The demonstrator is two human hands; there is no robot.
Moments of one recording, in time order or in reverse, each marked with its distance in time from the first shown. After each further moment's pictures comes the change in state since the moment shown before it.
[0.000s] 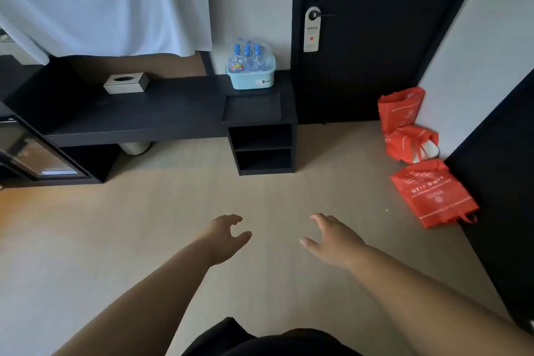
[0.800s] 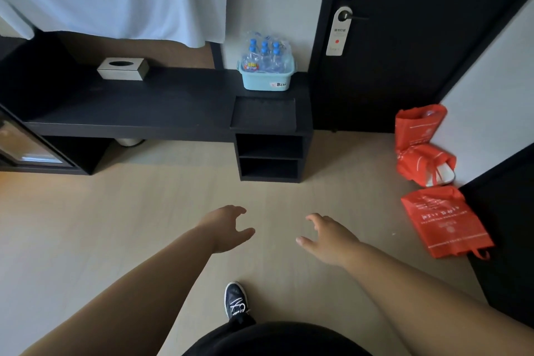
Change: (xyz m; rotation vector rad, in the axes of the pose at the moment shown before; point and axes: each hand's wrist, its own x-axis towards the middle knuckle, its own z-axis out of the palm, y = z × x) left_hand 0.154 -0.020 -0.077 0.210 -0.085 0.070; right_hand 0.161 -0.061 -0.033 -0.087 -0.121 0.021
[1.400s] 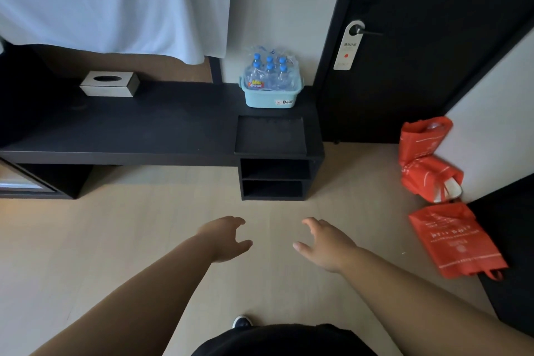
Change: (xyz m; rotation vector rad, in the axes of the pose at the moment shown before) left_hand 0.126 -0.072 -0.080 0.081 -0.115 0.046; right_hand 0.132 -0.078 -0.046 -0.014 -0.010 0.014
